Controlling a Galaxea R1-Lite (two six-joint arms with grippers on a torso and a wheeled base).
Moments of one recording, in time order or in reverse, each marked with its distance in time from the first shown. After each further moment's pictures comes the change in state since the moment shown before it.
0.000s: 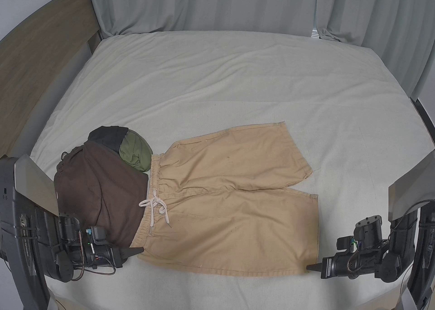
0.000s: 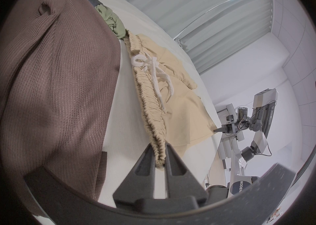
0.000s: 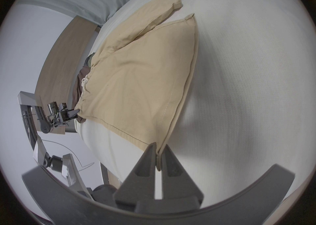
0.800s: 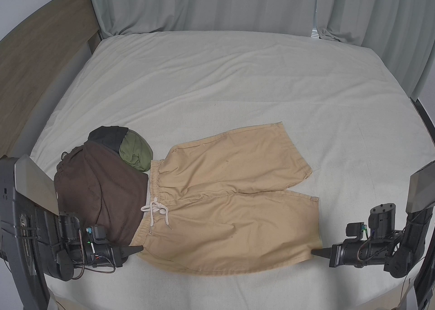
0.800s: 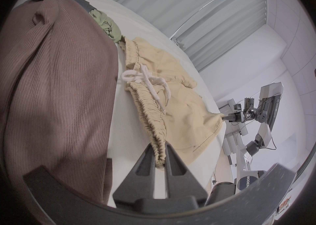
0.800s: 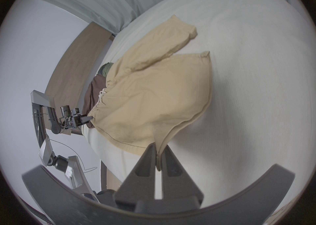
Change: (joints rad) left arm 0.006 0.004 -0.014 0.000 0.008 0.067; right arm -0.043 -0.164 0.000 0.015 0.052 -0.050
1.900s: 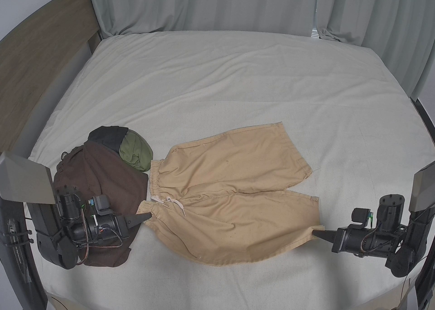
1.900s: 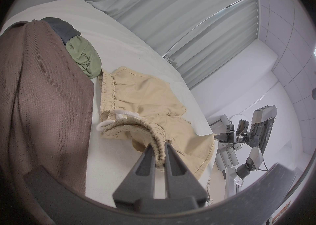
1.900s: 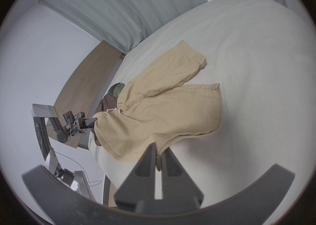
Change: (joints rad) left arm -0.113 -0.171 -0.155 -0.002 0.055 -0.300; right arm -0.005 -0.026 -0.003 -0.188 0.006 0.088
